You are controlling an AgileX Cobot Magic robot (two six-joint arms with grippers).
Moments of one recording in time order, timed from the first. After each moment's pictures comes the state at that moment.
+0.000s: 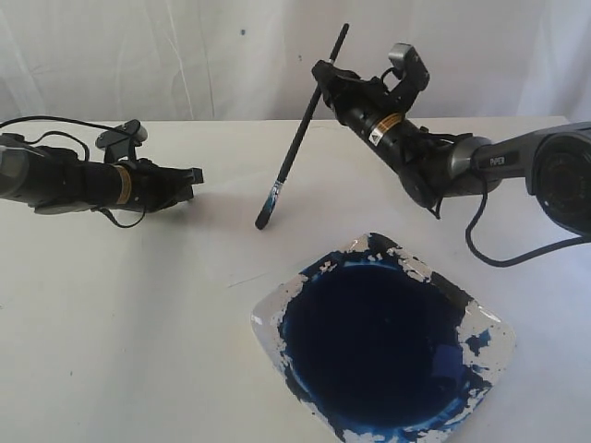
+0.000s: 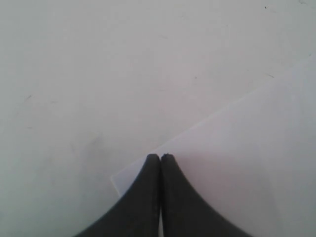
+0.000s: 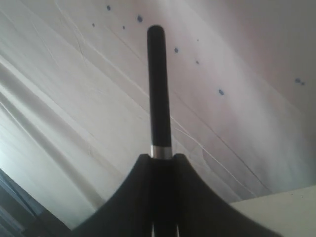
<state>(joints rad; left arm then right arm) -0.19 2.24 -1.38 1.24 -0.39 -1.56 0.41 2.44 -1.64 -0.39 -1.00 1.06</state>
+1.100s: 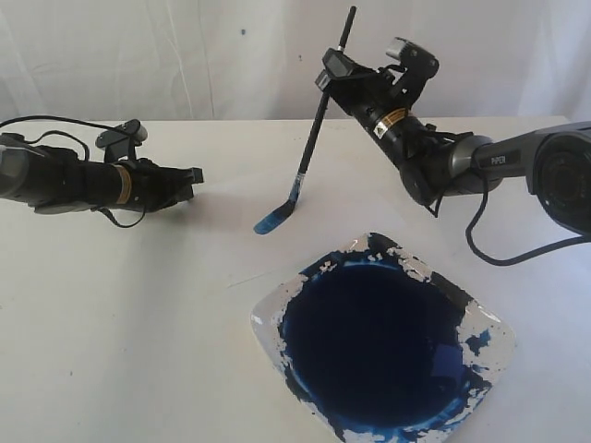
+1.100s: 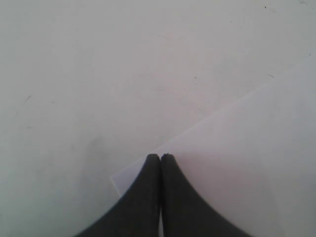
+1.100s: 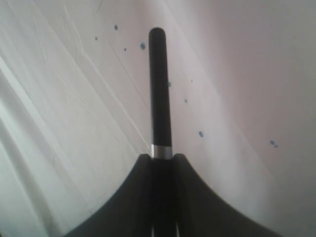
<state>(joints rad) -0.19 2.24 -1.38 1.24 -0.39 -1.56 0.40 2.44 -1.65 -0.29 -1.04 0.75</state>
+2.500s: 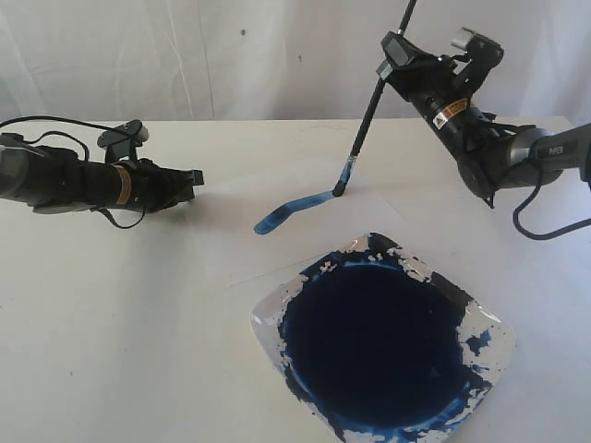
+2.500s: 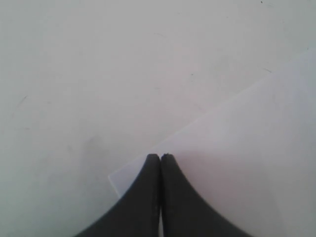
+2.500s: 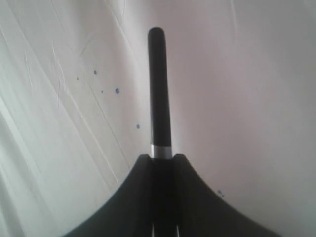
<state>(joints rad) -0.19 2.24 -1.38 1.26 -0.40 -1.55 0.24 2.44 -1.65 -0.39 -1.14 0.78</state>
